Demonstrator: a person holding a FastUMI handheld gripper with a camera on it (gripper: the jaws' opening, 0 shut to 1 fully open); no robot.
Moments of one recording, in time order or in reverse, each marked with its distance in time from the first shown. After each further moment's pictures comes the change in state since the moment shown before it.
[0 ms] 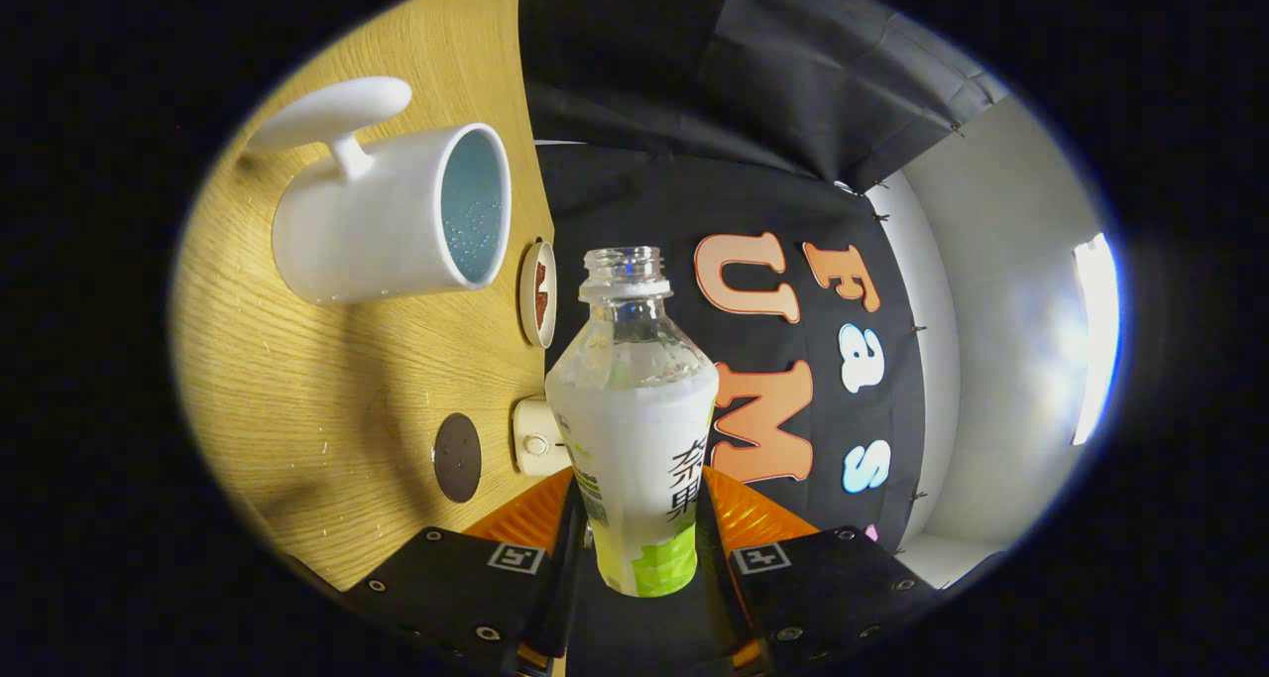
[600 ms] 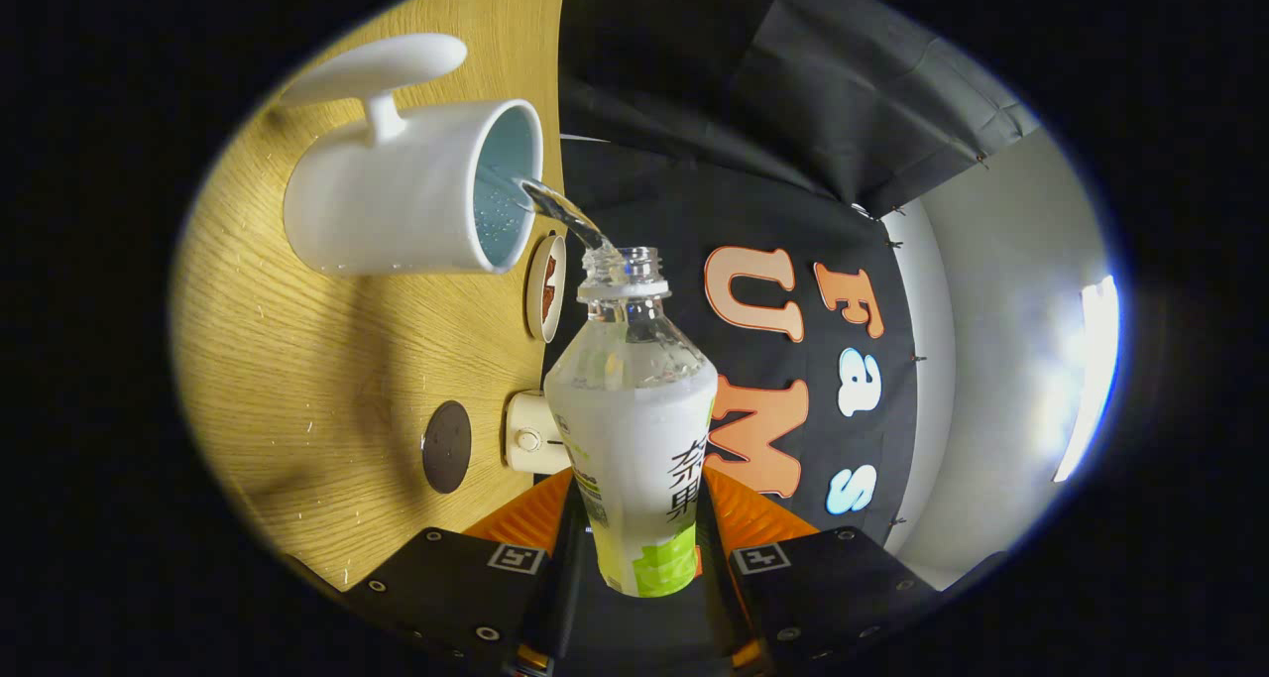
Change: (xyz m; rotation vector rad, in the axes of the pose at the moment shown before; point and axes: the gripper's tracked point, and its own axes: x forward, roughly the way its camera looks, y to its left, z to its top) arm 0.006 -0.001 0.003 -0.094 -0.016 0.002
